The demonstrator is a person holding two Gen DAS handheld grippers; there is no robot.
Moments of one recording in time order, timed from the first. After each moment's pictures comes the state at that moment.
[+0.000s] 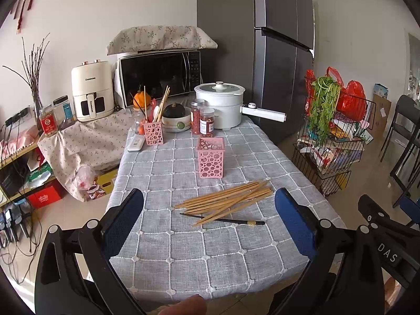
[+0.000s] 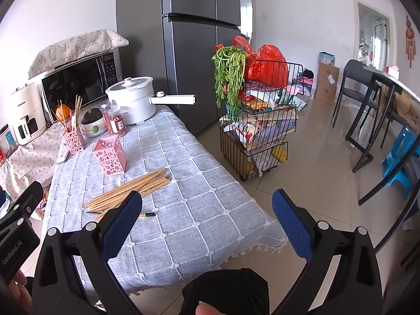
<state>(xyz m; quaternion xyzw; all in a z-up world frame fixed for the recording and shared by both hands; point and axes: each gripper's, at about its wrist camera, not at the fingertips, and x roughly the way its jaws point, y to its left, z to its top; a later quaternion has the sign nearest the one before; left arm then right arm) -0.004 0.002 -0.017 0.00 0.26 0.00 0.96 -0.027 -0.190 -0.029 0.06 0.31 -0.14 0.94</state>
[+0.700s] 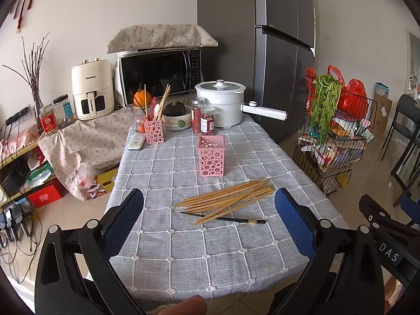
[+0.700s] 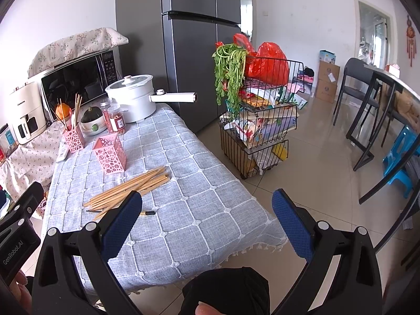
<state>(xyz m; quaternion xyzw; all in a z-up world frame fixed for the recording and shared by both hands) -0.002 -0.001 -0.014 0.00 0.27 0.00 0.96 -0.027 -0.190 -0.031 0.07 0.31 -0.14 0.94</state>
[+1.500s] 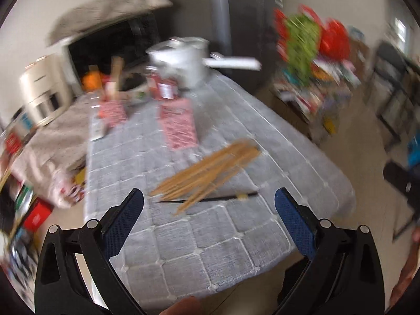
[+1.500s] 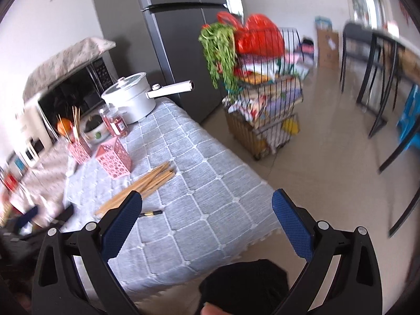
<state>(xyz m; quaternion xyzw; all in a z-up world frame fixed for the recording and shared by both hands) 0.073 -0.036 -0.063 0.11 0.40 -0.13 0.90 -0.015 -0.238 -0.055 0.19 0.34 -0.11 0.92</state>
